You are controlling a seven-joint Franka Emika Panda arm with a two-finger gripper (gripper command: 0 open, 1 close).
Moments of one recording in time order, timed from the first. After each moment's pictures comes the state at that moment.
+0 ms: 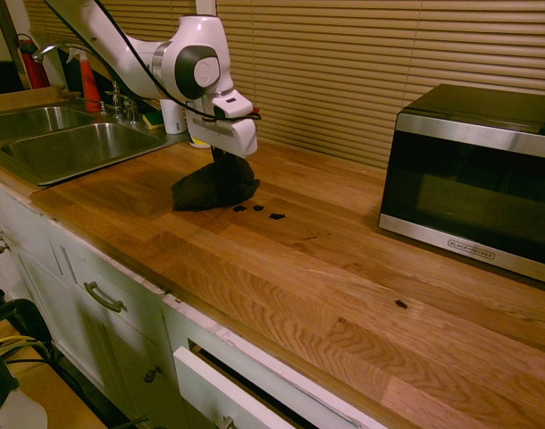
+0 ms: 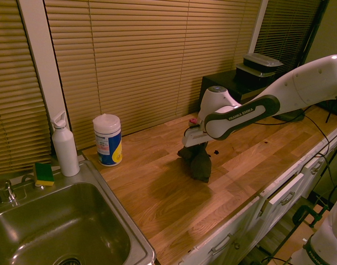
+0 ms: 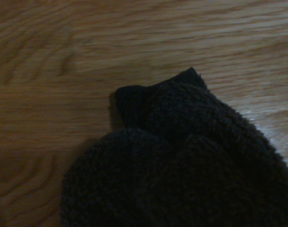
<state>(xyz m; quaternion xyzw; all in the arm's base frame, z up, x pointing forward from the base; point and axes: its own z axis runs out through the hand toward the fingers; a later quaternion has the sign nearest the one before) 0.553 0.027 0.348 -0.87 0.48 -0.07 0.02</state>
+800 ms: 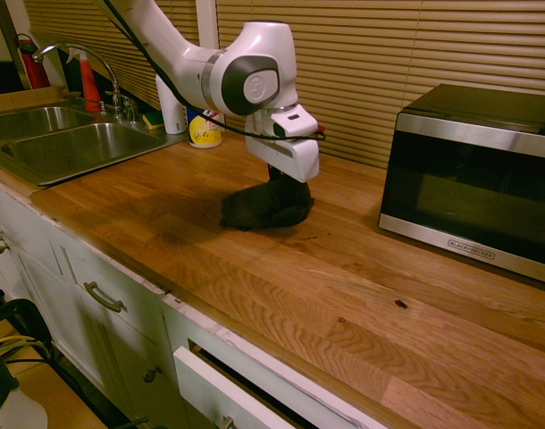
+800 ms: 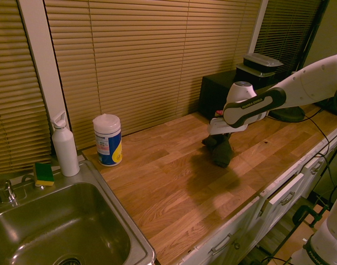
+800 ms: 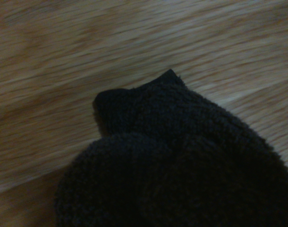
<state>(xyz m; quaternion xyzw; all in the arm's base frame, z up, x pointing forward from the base) 0.540 -0.128 0.344 -0.82 0.56 -0.08 0.01</state>
